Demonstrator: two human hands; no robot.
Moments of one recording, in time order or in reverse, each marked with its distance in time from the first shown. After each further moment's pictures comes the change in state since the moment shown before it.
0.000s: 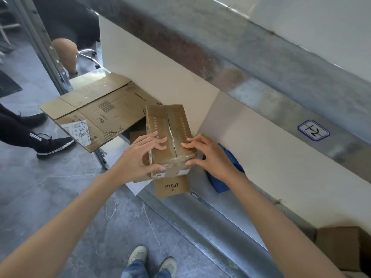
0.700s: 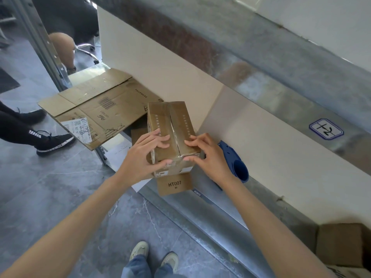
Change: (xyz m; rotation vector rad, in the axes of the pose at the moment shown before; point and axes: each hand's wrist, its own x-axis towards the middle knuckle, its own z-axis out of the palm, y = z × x) left_hand -0.003 -0.004 0.017 -0.021 0.140 0.030; right_hand -0.005 0.004 0.025 0.180 0.138 0.062
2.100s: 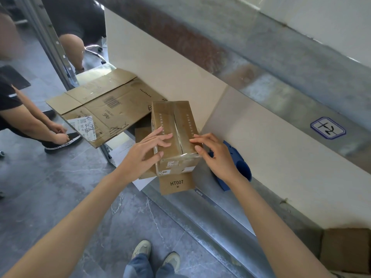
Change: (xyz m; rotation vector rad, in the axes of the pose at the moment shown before) left_hand -0.002 0.013 -0.015 -0.208 -0.136 -0.149; right_hand -0.001 -0.009 -0.014 0.040 0.010 0.040
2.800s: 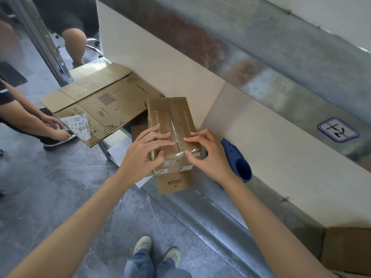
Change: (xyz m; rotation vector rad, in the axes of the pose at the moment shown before) left_hand 0.009 -0.004 0.016 0.260 0.135 0.101; right_hand 0.002 0.006 0.016 -0.007 0.062 -0.031
